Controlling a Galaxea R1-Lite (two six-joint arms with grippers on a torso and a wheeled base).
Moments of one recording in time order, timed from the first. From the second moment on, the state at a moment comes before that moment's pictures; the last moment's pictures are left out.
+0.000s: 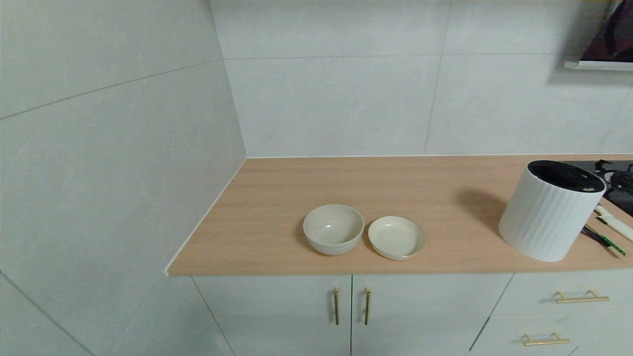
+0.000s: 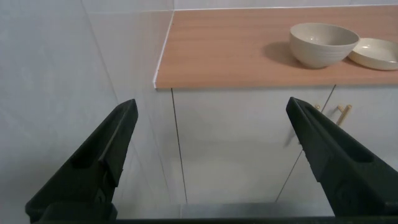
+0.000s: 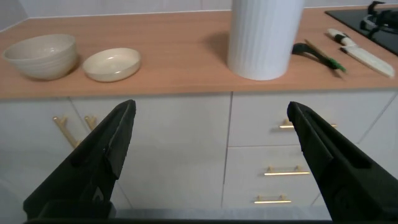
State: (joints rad) left arm -0.01 0.00 0.00 0.00 -0.01 0.01; right arm 0.00 0.00 0.00 0.00 -0.02 0.02
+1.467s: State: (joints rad) left arm 0.00 0.00 0.00 0.00 -0.01 0.01; right arm 0.00 0.00 0.00 0.00 -0.02 0.02
